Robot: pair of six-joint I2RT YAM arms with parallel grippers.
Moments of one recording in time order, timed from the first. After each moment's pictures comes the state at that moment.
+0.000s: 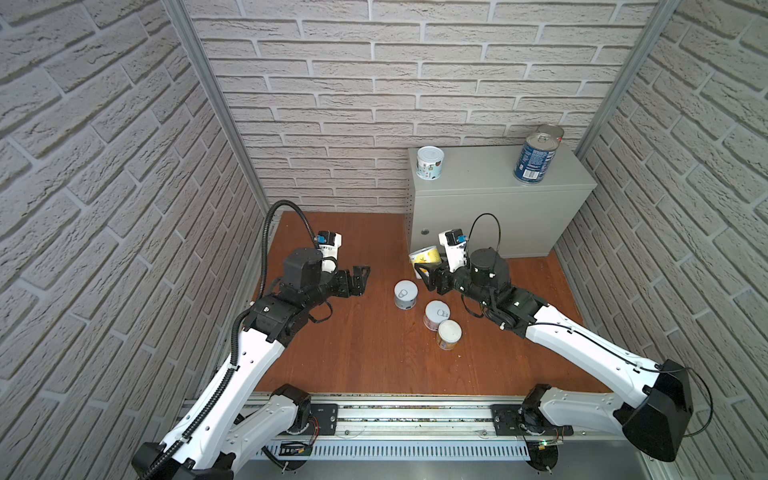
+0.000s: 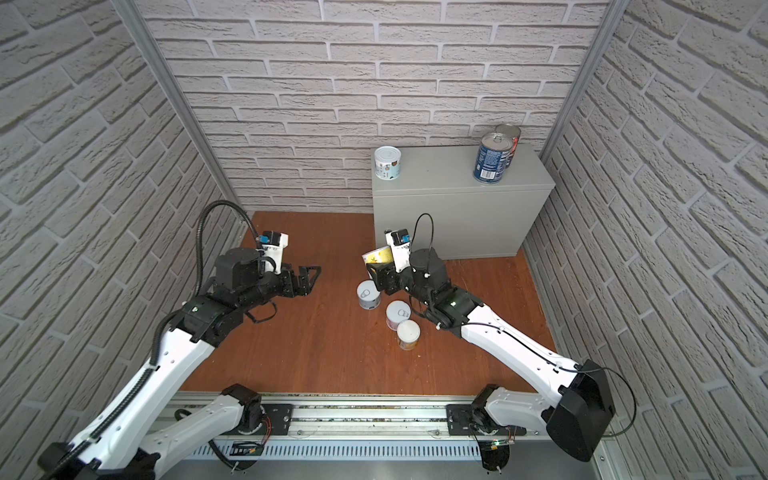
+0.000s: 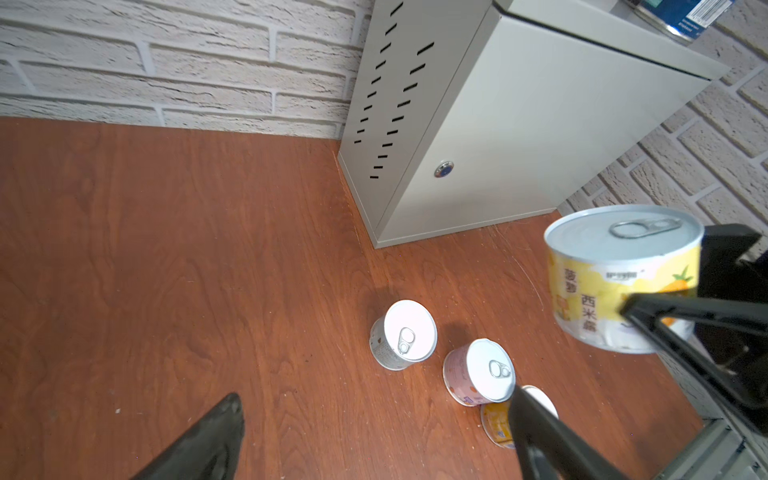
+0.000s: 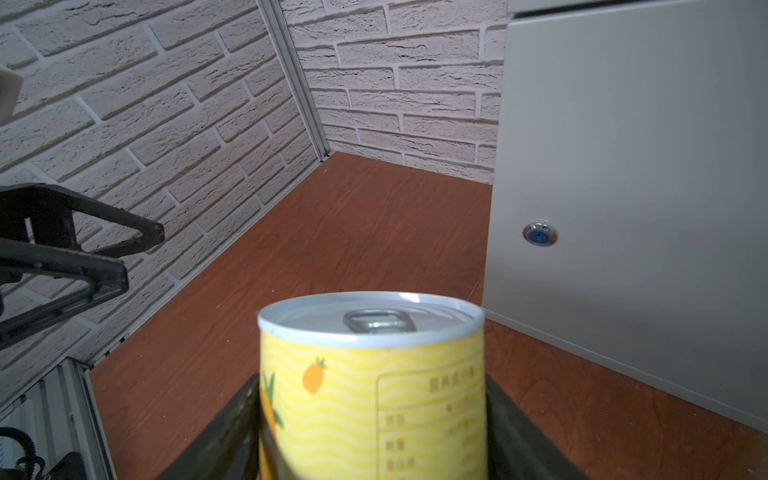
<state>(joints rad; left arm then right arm) -0.41 0.91 1.02 -0.59 0.09 -0.28 0.65 1.21 1.00 -0.12 0.02 0.27</state>
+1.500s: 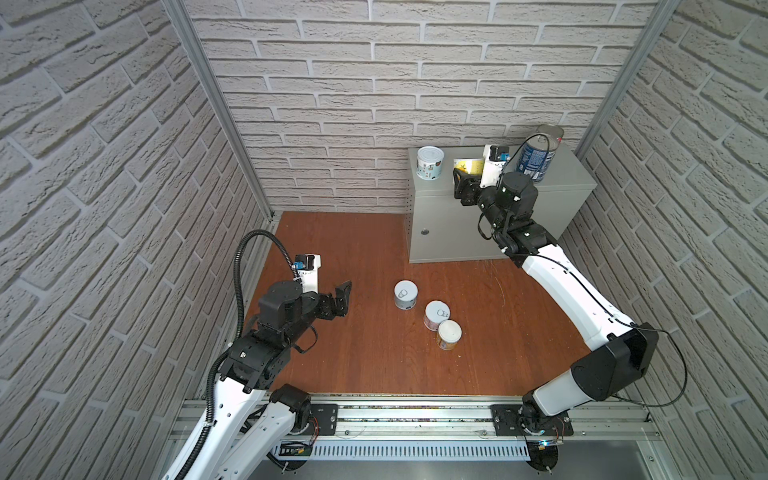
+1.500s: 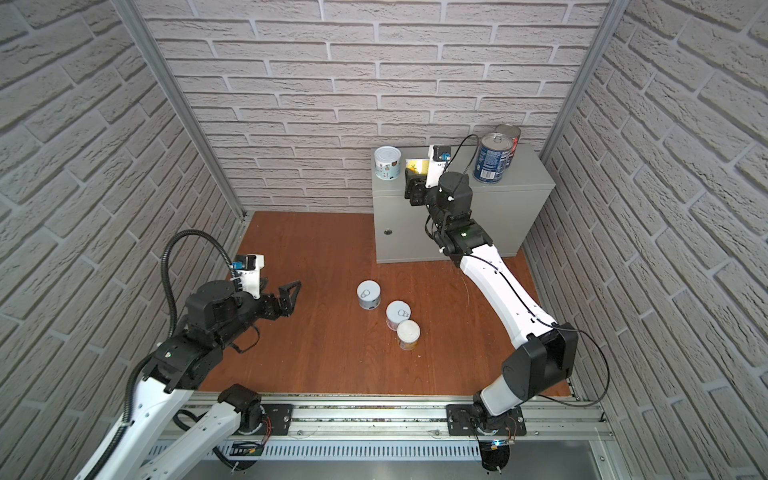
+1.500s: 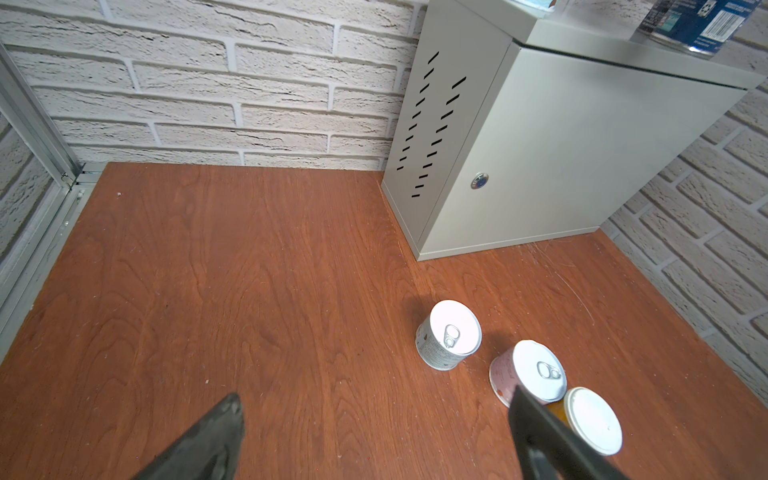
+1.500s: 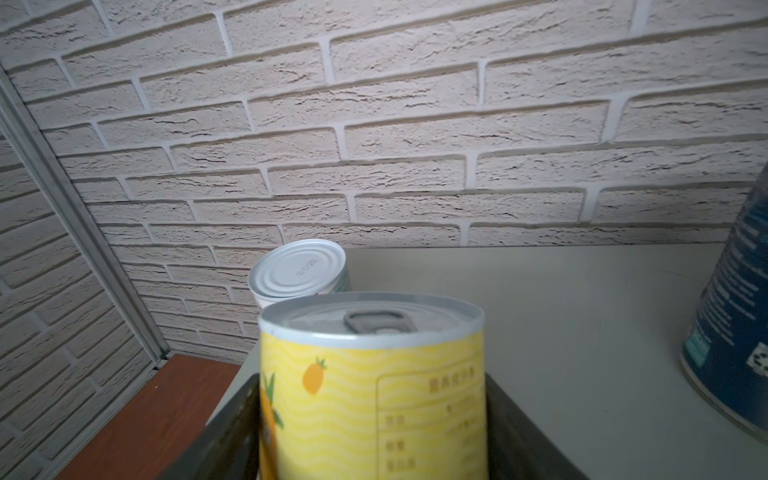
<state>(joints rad) -0.41 0.65 0.85 -0.60 -0.03 -0.24 0.32 1.58 1.60 -0.04 0.19 0.12</state>
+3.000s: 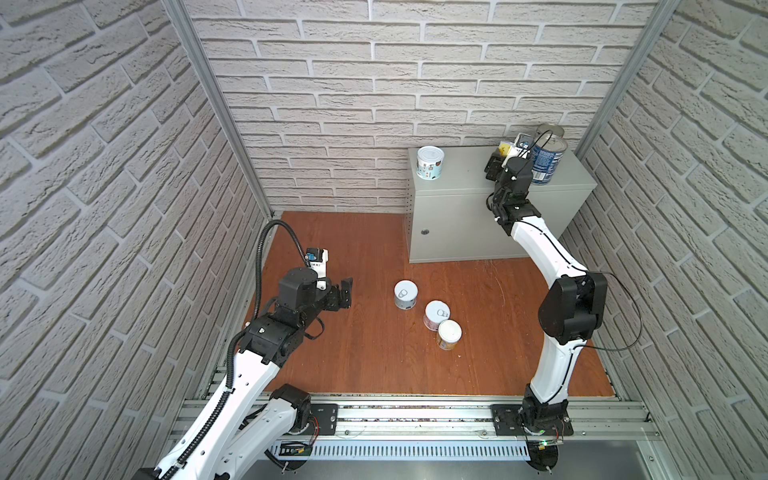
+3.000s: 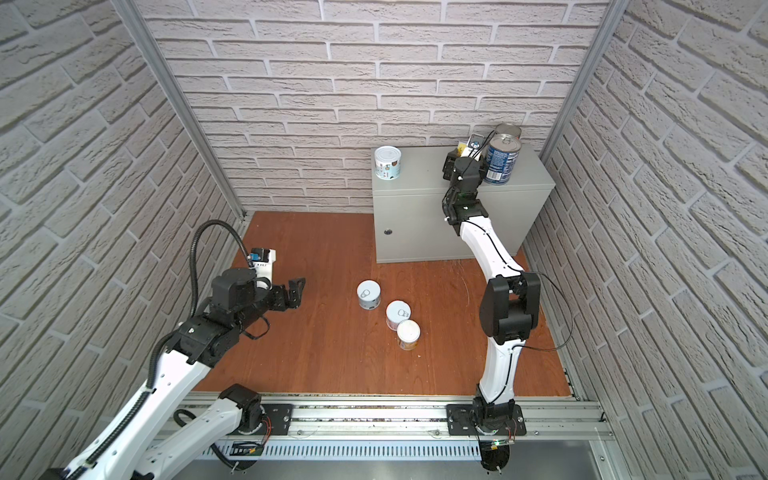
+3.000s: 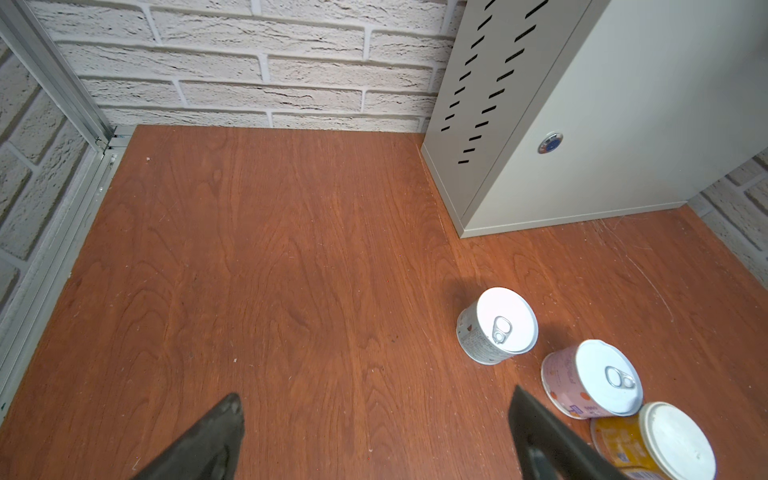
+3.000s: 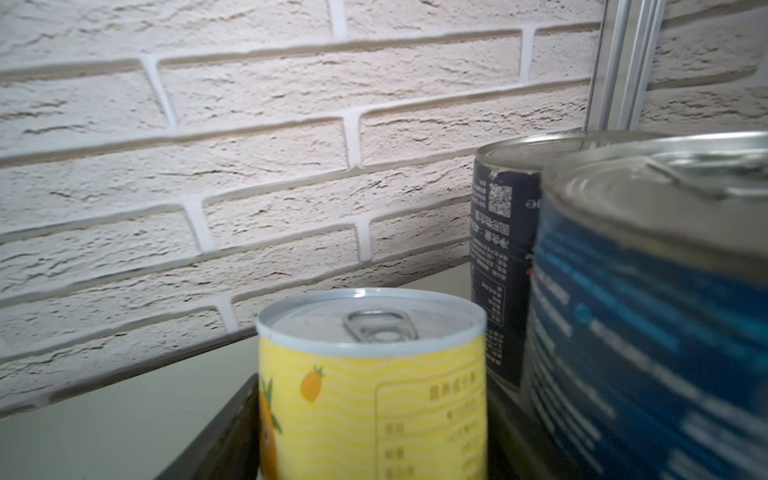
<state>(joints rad) -0.40 0.79 0.85 -0.58 -0.11 -0.22 0.08 1.96 1.86 0.17 0.46 0.14</state>
